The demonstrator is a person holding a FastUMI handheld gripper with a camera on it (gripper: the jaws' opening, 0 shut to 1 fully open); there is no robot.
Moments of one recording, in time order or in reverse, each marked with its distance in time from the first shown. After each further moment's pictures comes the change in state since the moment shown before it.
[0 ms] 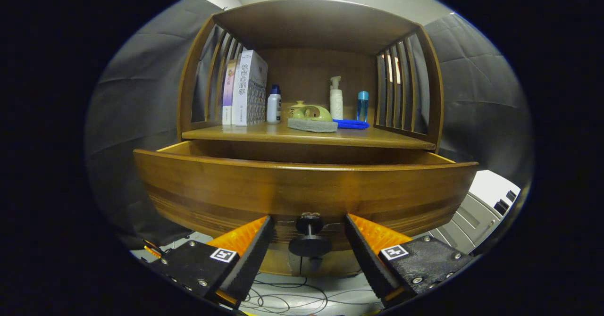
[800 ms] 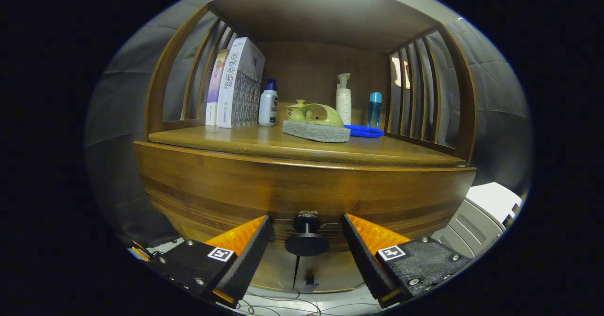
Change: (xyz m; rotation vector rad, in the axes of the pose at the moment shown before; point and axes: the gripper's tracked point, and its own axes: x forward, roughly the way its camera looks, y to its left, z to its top) arm 0.089 -0.003 0.021 -0.041 -0.025 -0.013
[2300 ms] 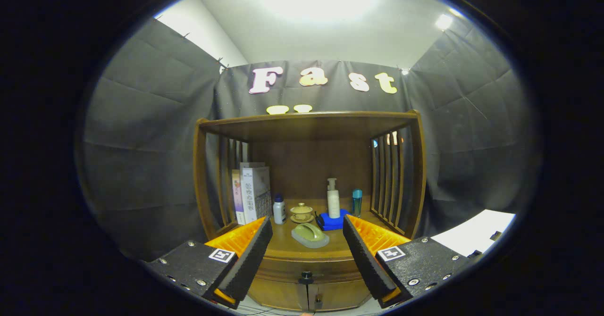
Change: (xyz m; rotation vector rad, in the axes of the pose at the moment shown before) arm -0.195 -0.034 0.240 0.094 -0.330 0.056
